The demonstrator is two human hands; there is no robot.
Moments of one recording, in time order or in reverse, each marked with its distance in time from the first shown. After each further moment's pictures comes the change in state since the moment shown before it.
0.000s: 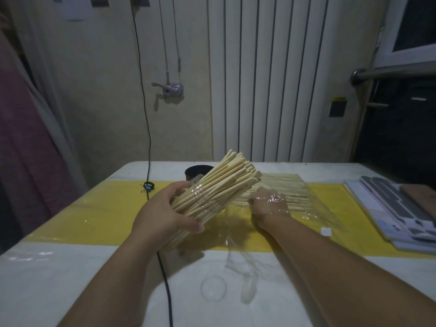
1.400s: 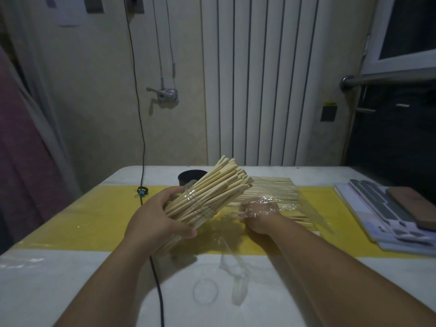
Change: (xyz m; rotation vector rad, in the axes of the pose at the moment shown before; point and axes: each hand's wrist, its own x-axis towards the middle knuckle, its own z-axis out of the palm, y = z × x) left_hand -0.003 0.004 0.001 0.001 -0.015 0.004; right_hand -0.017 0.010 -0.025 0.173 -0.246 -0.120
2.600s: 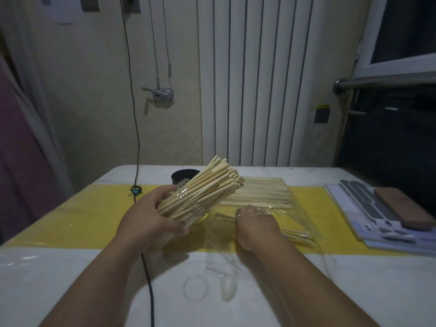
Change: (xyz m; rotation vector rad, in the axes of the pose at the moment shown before) left_hand 0.000 -0.001 0.000 0.005 0.011 0.005; right_hand -0.056 -0.022 -0.006 -0.206 0.028 0.031
